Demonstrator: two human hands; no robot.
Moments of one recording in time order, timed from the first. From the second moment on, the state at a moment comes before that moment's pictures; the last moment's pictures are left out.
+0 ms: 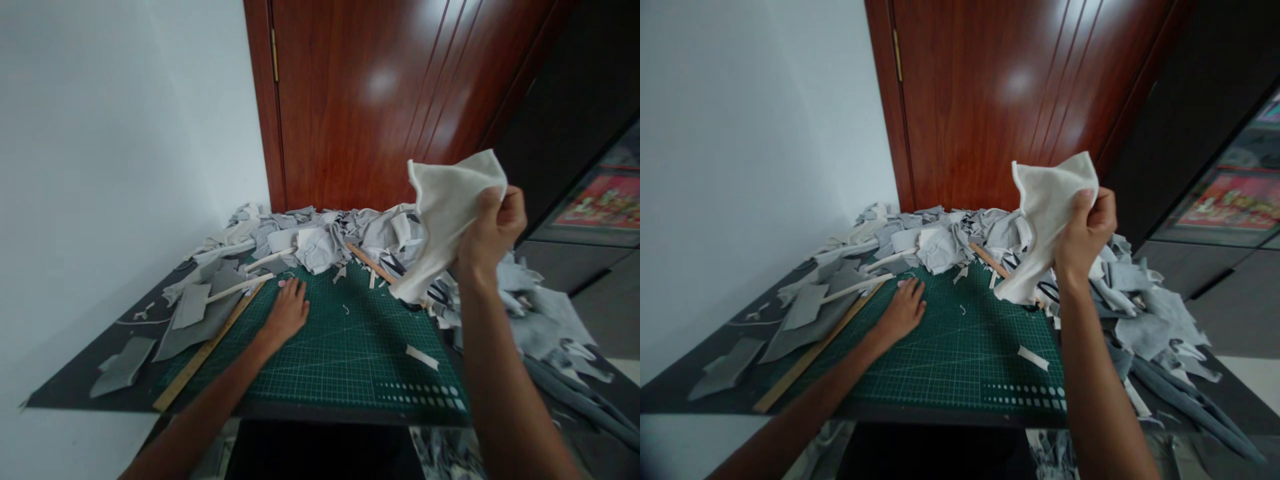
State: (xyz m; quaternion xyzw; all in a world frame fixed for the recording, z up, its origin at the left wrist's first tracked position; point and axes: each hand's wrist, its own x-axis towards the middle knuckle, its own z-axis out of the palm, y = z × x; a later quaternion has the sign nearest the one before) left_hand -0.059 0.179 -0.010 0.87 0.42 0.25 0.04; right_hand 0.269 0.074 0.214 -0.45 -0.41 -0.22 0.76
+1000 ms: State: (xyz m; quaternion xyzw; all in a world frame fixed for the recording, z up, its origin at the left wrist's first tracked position) left_hand 0.006 0.103 0.055 0.73 0.31 0.31 0.53; right_hand 0.176 0.082 0.171 -0.39 -0.42 0.20 0.79
